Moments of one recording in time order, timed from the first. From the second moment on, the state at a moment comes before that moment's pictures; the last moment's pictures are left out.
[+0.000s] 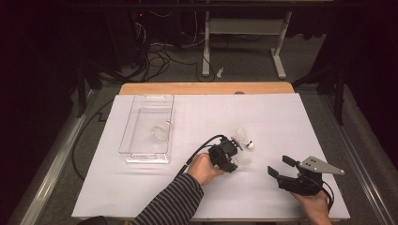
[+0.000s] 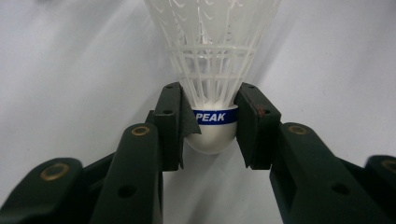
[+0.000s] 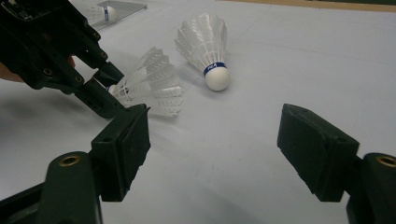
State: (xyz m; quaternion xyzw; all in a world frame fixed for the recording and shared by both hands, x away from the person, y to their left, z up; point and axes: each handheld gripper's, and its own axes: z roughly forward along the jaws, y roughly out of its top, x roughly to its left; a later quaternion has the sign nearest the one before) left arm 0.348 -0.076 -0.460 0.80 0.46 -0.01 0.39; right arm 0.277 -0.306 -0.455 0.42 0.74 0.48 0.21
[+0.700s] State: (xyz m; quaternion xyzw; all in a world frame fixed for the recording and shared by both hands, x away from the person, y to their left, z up) left arm 0.342 -0.065 -0.442 0.79 0.46 -0.01 0.41; right arm 0.276 -0.306 -0.454 0.42 0.74 0.48 0.21
